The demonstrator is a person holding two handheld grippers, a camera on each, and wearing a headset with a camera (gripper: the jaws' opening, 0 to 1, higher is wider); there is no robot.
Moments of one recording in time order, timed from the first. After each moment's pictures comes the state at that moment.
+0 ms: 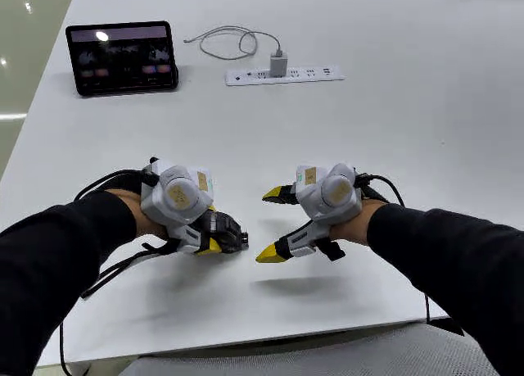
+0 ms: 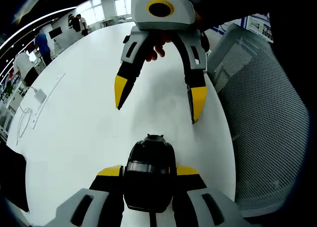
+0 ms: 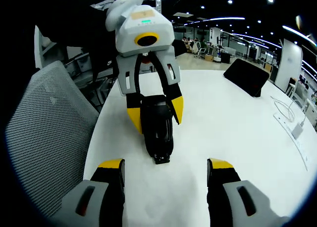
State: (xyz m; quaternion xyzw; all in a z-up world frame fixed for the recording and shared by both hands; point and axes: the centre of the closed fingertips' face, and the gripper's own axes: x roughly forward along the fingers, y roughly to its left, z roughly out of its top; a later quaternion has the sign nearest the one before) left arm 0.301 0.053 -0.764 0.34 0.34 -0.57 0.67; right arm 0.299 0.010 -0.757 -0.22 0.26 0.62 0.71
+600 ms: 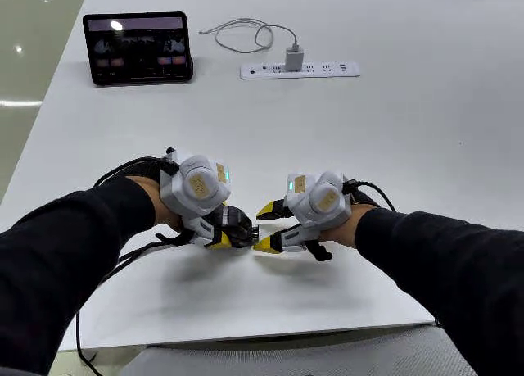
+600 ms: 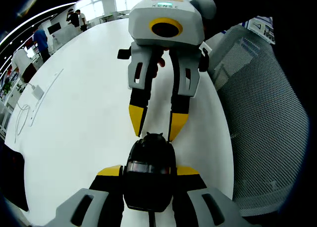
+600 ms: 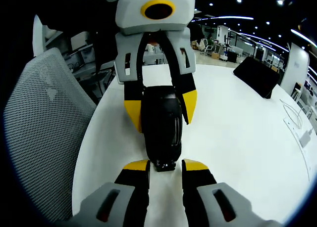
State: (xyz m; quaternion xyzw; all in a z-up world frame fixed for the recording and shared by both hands) left arm 0.301 0.058 -0.766 0.34 0.36 -0.57 0.66; right arm 0.293 0.035 -0.781 -0.25 0.26 0.63 0.68
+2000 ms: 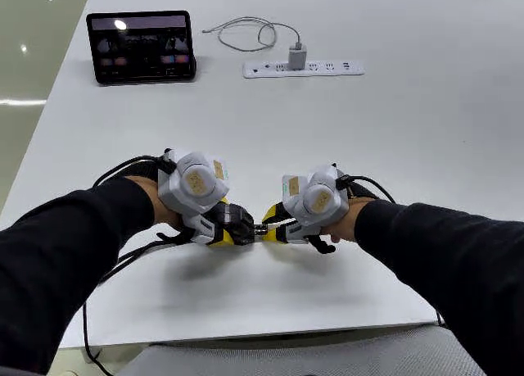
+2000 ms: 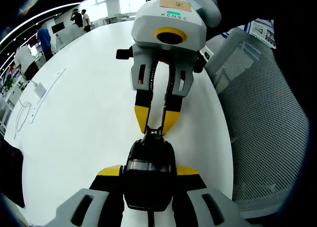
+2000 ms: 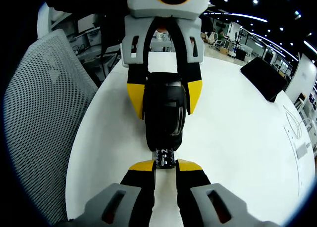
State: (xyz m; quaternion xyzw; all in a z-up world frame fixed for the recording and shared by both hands) left arm 0.301 0.058 -0.765 0.33 0.36 -0.56 0.67; right arm 0.299 0.021 -0.790 -0.32 0.27 0.64 0.65
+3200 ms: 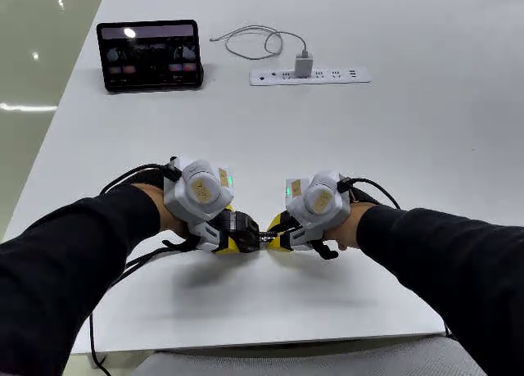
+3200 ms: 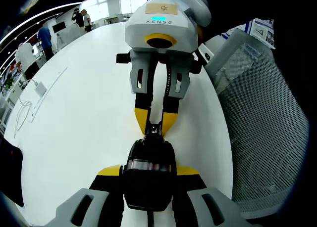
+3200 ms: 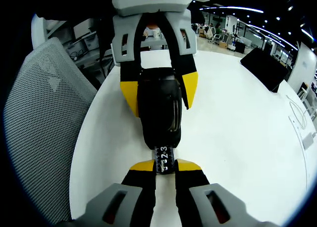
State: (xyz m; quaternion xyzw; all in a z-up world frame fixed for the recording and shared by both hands) left arm 0.302 0.057 -0.765 0.32 0.36 -0.56 0.67; right arm 0.300 0.020 -0.795 -0.29 0.30 0.64 0.65
